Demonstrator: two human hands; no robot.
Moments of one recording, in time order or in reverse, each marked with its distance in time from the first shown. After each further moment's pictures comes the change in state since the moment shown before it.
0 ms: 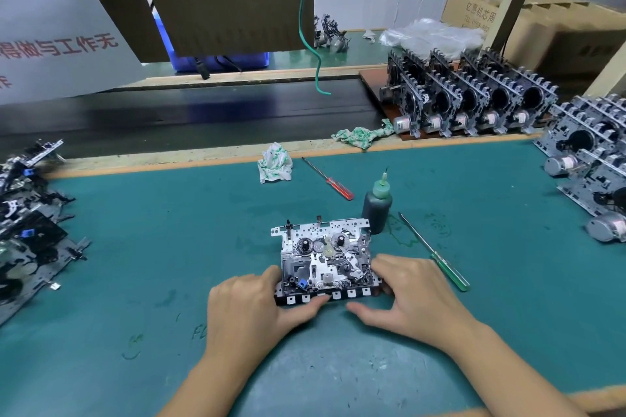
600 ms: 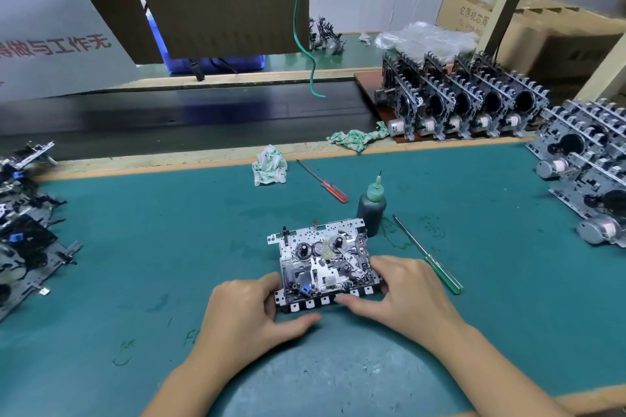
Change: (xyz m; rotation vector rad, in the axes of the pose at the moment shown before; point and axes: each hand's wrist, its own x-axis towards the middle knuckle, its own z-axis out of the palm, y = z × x) left_hand 0.000 -0.010 -0.002 -0.219 -0.169 0.050; right_hand 0.001 0.002 0.003 0.046 -0.066 0.172
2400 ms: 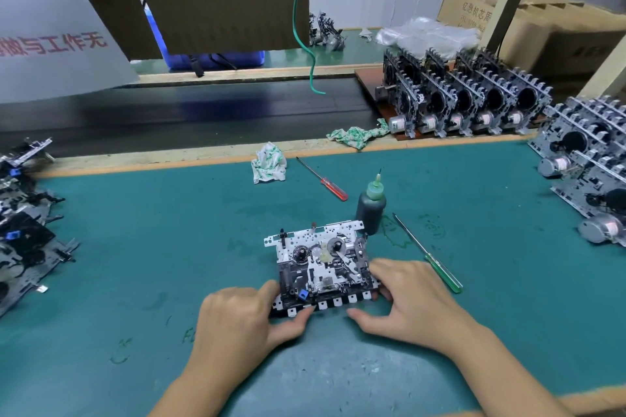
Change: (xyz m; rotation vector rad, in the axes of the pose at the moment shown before) left_hand -0.006 0.002 0.005 0.316 0.223 0.185; right_hand -0.003 0.005 -0.007 -0.030 -0.134 -0.100
